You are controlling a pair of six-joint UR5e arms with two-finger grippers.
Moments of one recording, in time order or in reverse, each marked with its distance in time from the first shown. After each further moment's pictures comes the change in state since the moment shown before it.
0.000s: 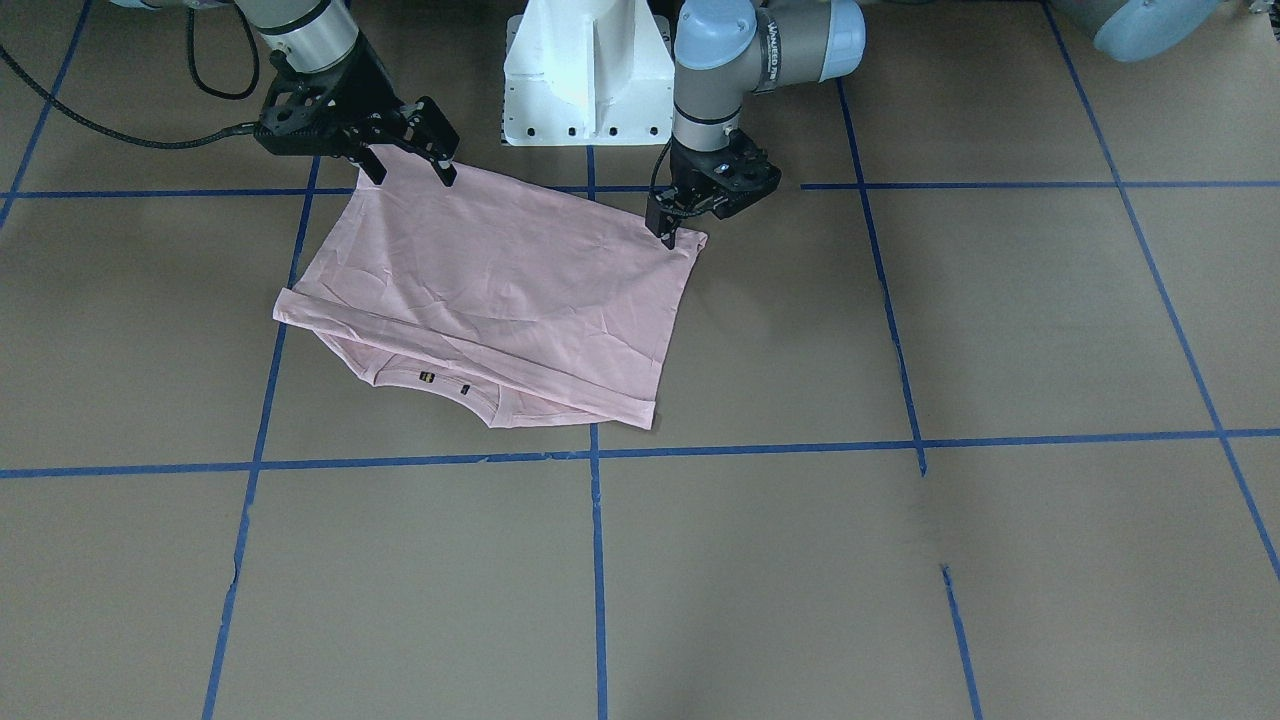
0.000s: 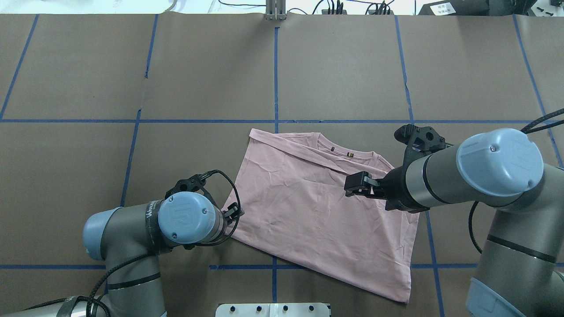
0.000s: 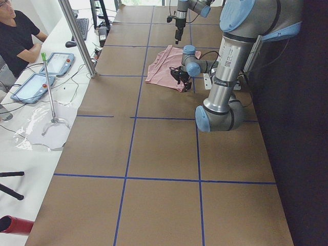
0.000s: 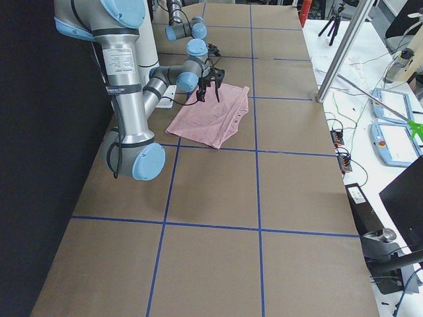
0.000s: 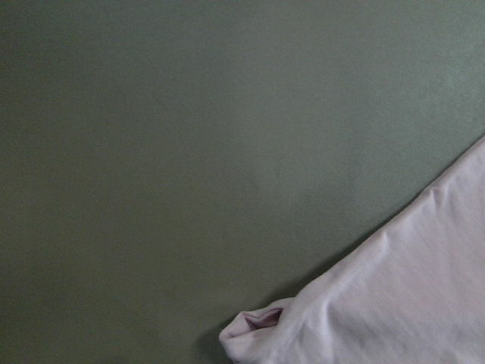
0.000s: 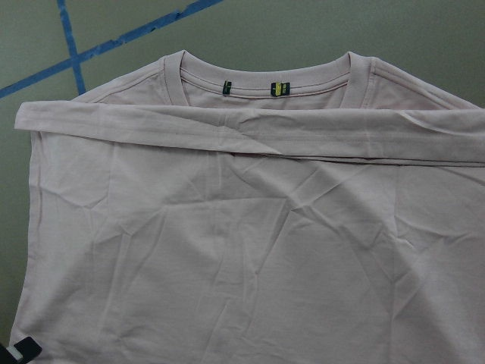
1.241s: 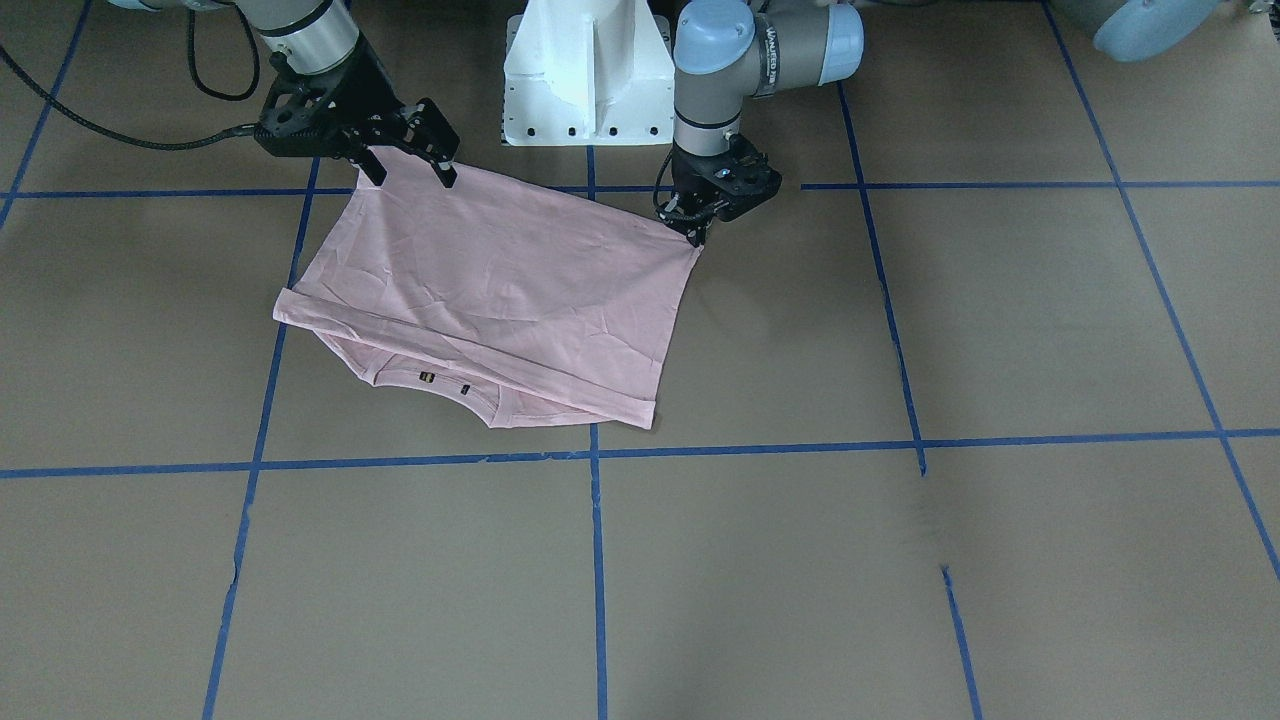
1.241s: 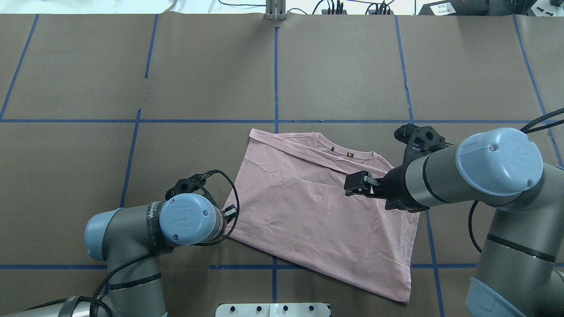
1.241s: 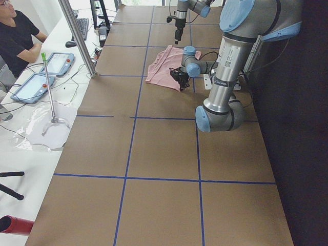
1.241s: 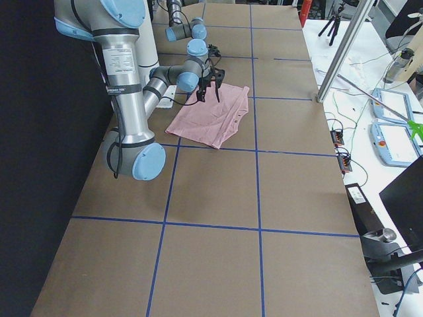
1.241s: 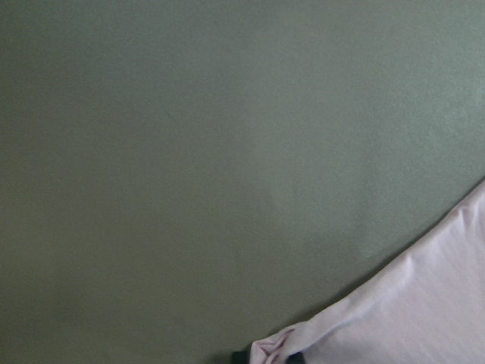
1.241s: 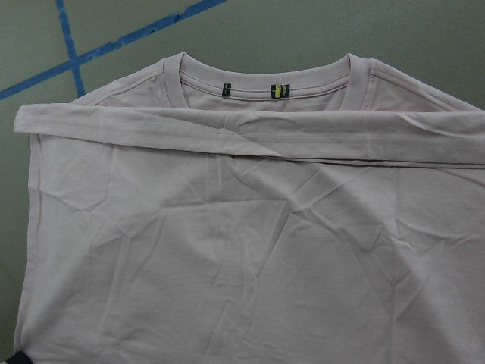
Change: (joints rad) left arm 0.002 0.000 0.006 -0.004 0.024 0.011; right arm 0.002 0.001 -0.001 0.000 0.000 0.001
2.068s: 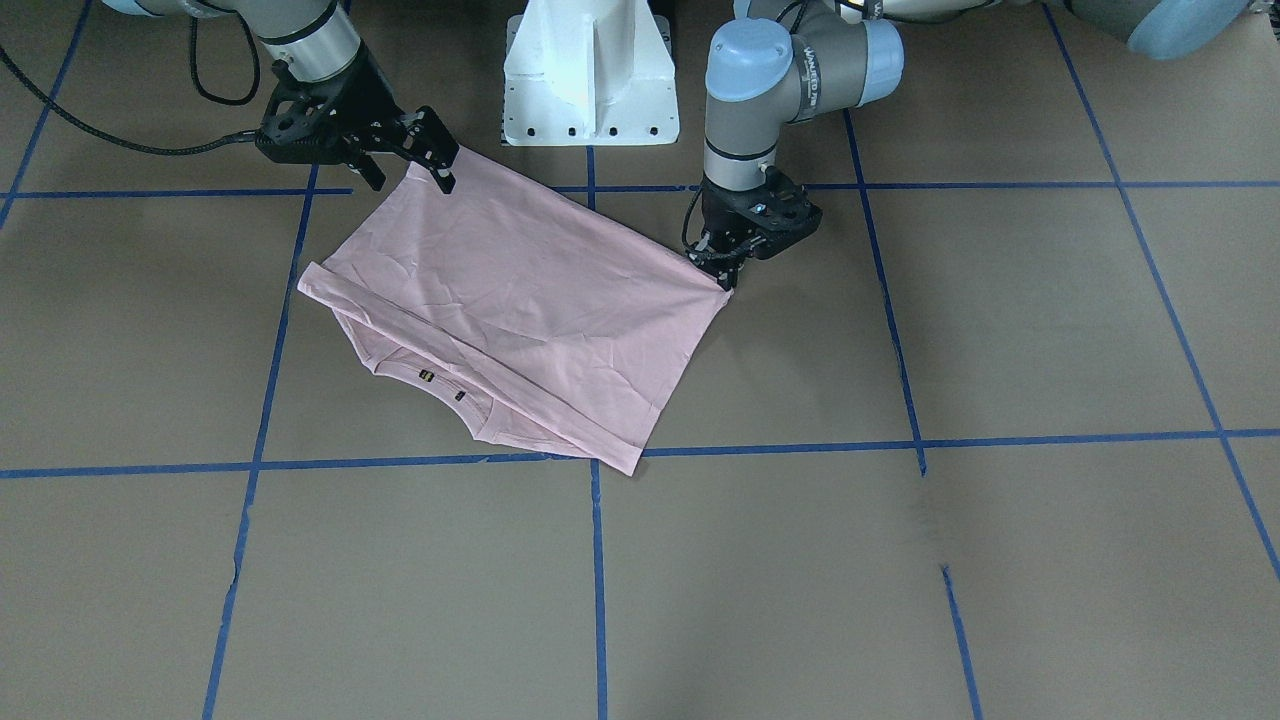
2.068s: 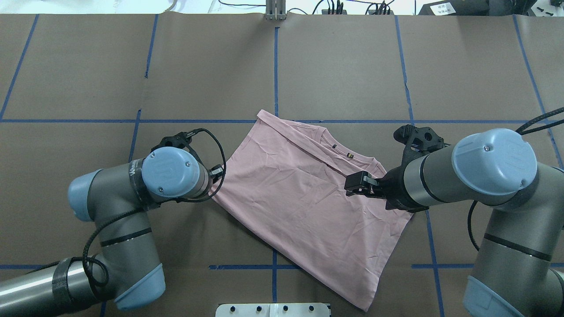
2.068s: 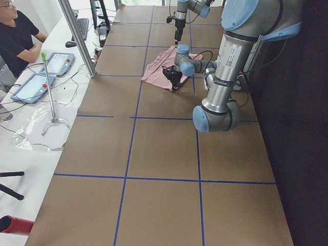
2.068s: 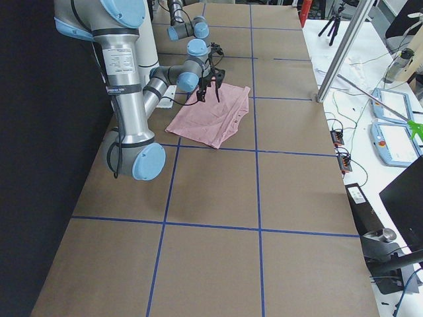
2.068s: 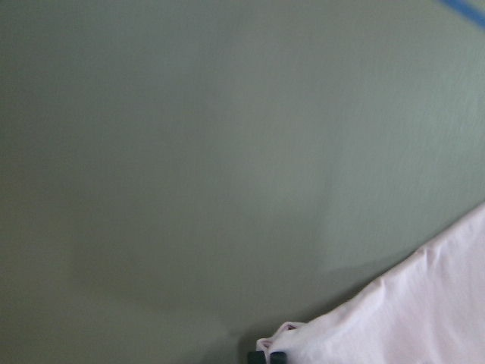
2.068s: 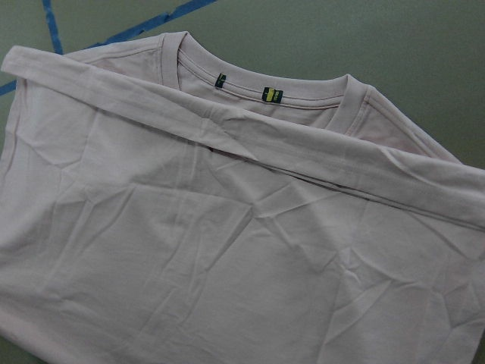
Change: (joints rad) left arm -0.159 -0.014 0.035 -0.008 -0.002 0.121; right arm -0.001 0.000 -0.016 0.000 -0.002 0.001
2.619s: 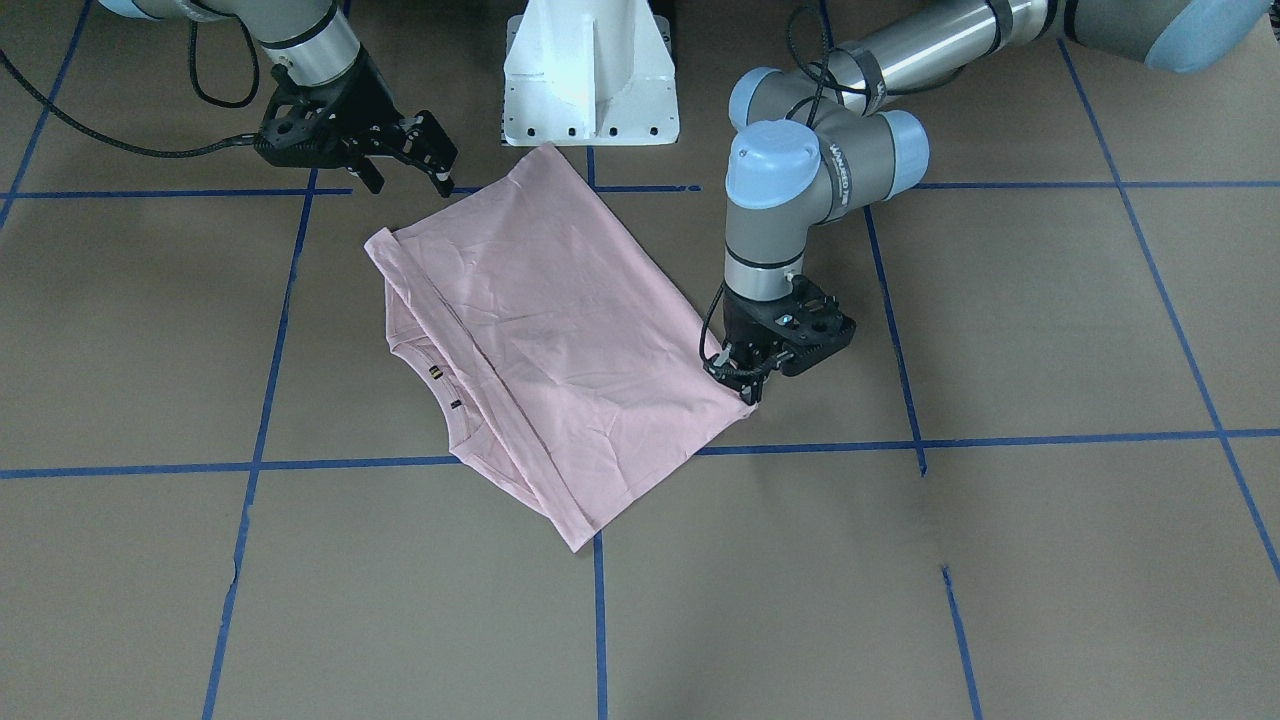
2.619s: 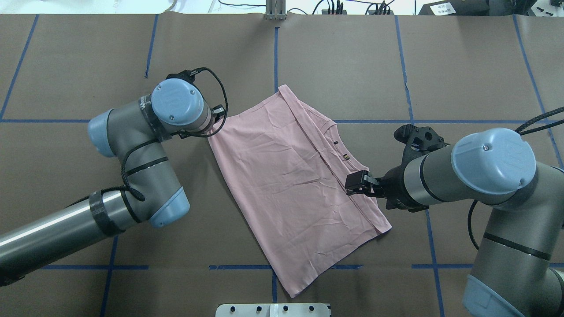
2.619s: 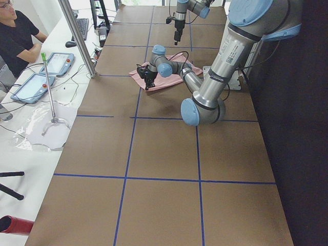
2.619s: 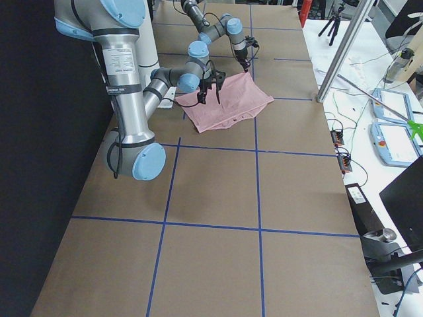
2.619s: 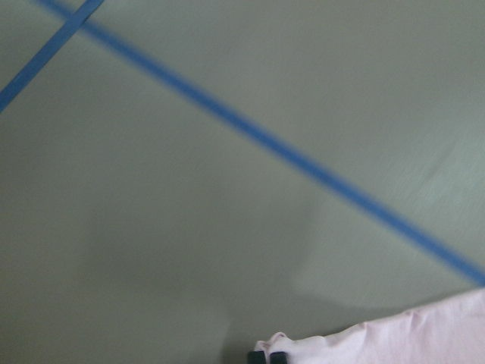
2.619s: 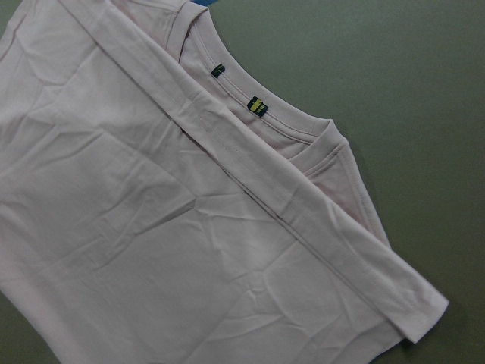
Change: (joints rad) left arm -0.191 -0.172 0.311 -0.177 0.000 0.172; right arm 0.002 0.000 -0.003 0.000 -0.001 0.004
